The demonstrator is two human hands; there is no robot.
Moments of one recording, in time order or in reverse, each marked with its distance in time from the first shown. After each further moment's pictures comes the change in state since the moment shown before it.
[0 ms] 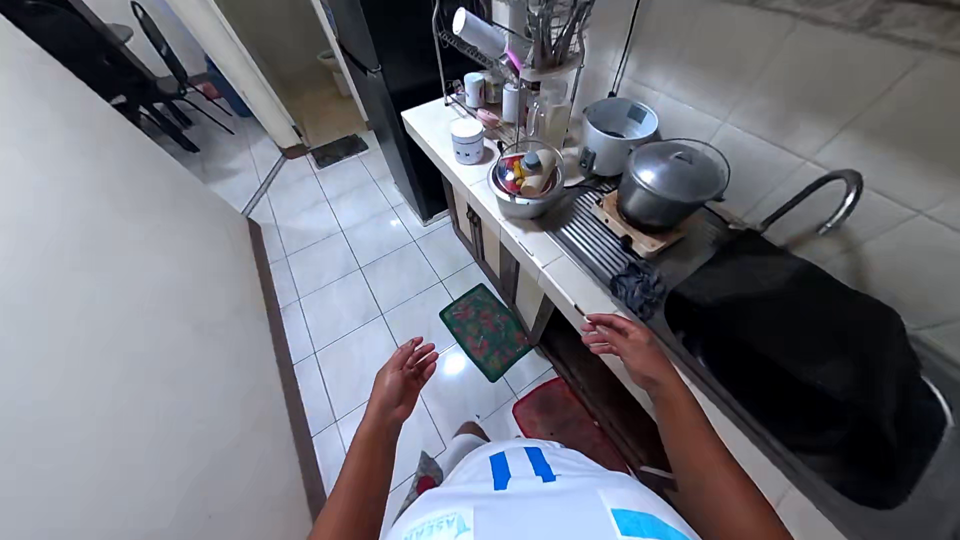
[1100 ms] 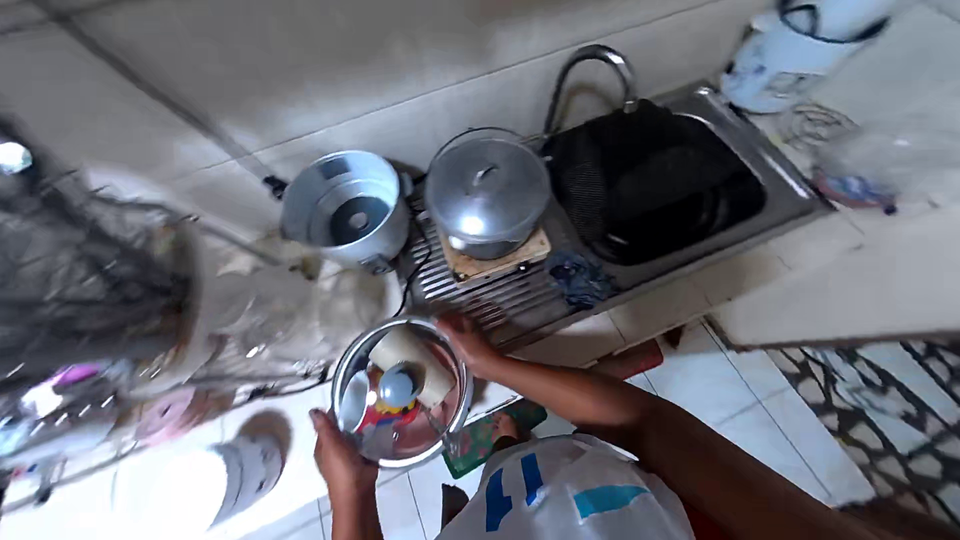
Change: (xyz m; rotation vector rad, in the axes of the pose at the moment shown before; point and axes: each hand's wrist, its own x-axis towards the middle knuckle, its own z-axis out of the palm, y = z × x) left_hand 0.454 0.122 0.374 0.778 -0.670 0.117; right_hand 0.423 -0.046 0.045 0.555 1.044 0.098
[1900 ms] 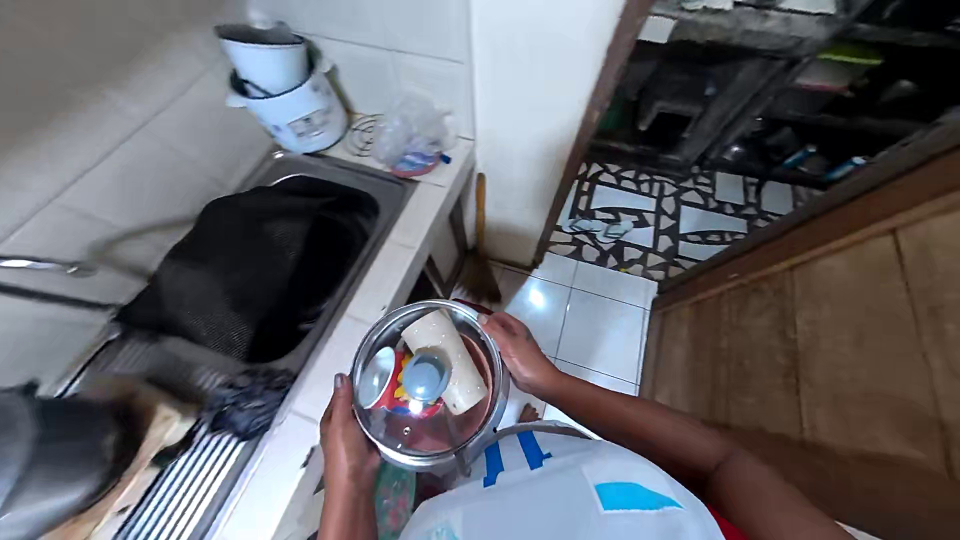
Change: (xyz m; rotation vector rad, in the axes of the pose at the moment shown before) left_hand -0.420 -0.093 0.356 0.224 -1.018 -0.122; right_hand -0.399 0.048 -0.501 0.403 0.861 -0.214
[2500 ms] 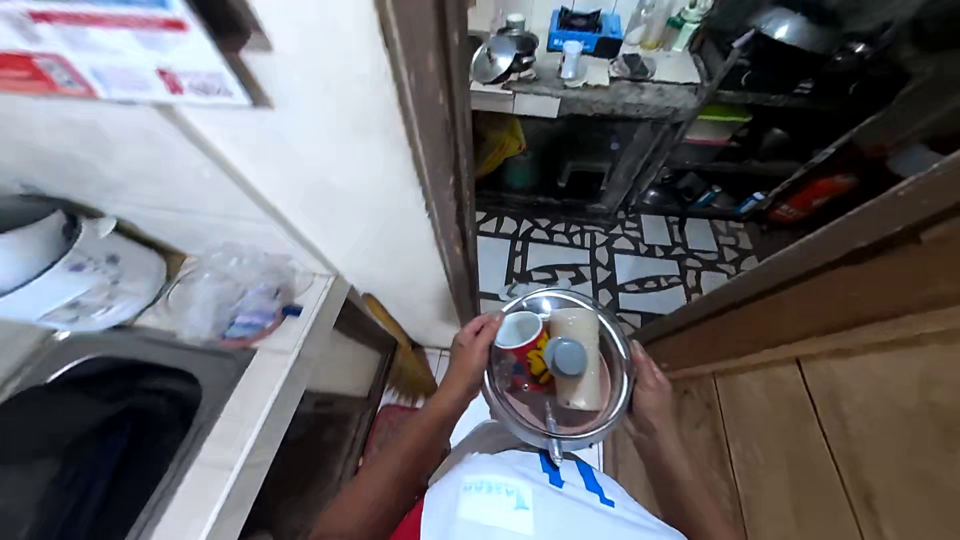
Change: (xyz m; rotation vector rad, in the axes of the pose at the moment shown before) left_hand 0.091 -0.080 0.586 0.300 -0.835 -0.109; right_hand 0.128 -0.134 -0.443 0.296 0.806 -0.257
